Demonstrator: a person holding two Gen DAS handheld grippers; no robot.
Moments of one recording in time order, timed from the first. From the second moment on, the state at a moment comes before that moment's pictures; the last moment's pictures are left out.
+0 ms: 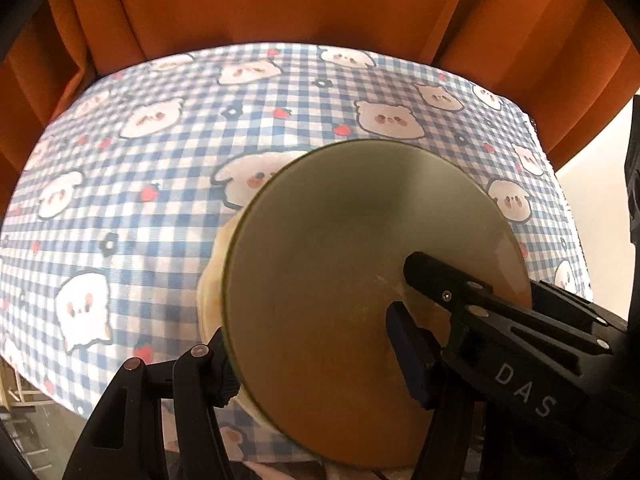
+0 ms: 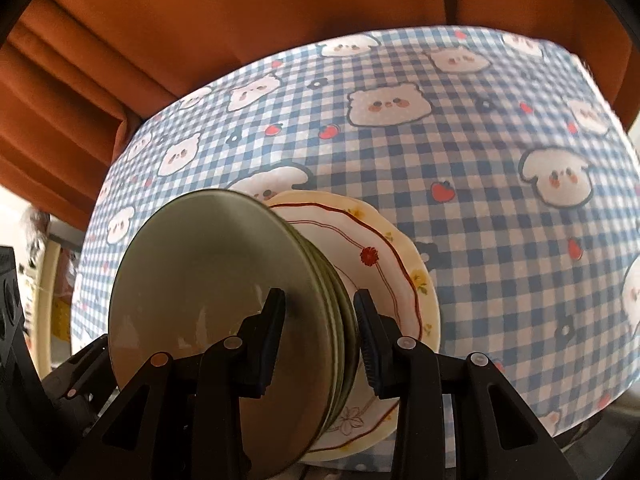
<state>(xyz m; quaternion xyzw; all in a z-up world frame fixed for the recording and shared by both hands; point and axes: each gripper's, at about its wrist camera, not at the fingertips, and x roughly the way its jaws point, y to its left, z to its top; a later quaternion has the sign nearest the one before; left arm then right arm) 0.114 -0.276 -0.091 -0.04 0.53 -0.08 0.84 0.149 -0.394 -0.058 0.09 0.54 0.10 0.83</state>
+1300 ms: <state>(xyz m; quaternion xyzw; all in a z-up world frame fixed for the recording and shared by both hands) 0.002 -0.049 -0.070 -0.02 0.33 -0.03 0.94 -0.002 -0.230 -0.024 0.04 0.32 0.01 0.95</state>
